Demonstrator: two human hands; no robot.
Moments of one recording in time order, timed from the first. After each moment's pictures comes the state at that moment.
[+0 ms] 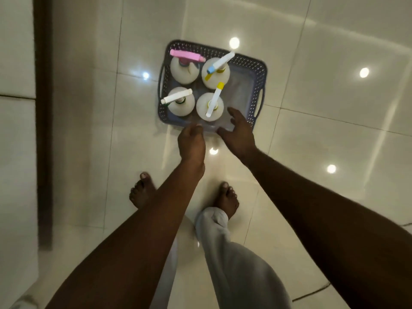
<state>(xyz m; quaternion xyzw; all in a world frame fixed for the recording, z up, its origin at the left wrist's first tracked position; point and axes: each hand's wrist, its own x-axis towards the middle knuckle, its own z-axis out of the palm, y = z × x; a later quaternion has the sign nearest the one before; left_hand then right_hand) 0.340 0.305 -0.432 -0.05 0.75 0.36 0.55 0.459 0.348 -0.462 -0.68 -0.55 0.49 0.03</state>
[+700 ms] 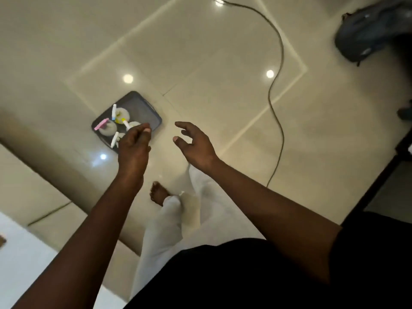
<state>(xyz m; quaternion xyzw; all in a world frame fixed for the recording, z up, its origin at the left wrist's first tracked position) 0.336 0.238 0.036 0.43 0.62 0.16 0.64 0.478 0.142 0.000 -0.78 -0.26 0.44 0.36</state>
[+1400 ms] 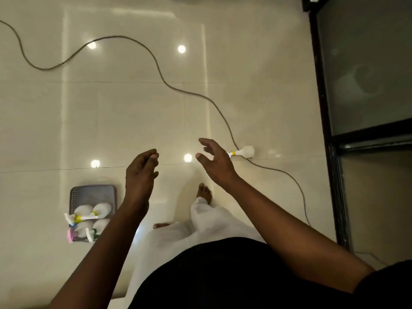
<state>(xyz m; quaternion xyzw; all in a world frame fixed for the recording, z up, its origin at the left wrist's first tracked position) 0.540 0.033 0.119 0.65 0.36 -0.11 0.65 0.582 -0.182 0.080 -0.81 0.11 0.23 0.53</state>
